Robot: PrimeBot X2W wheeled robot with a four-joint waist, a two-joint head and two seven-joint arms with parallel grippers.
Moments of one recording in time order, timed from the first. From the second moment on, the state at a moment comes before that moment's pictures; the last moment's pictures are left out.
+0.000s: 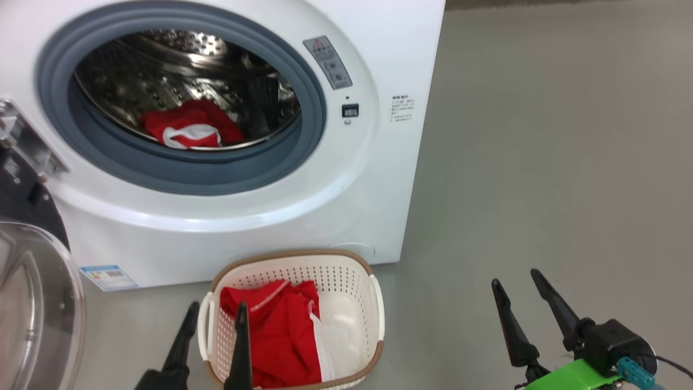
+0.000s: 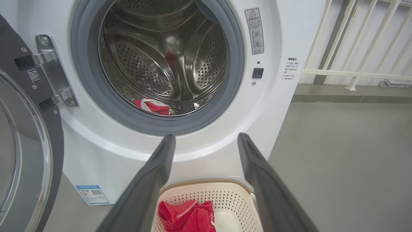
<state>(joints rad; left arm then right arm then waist) 0.04 0.14 -0.26 -0.02 -0.25 0.23 -0.17 0.04 -0.04 0.07 0.17 0.24 0.13 -0.26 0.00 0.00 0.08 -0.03</state>
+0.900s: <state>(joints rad) 0.17 0.16 -0.25 -0.05 -0.28 0.26 -0.14 0.12 -0.04 0.05 0.18 0.23 0.13 -0.26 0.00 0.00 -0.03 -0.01</state>
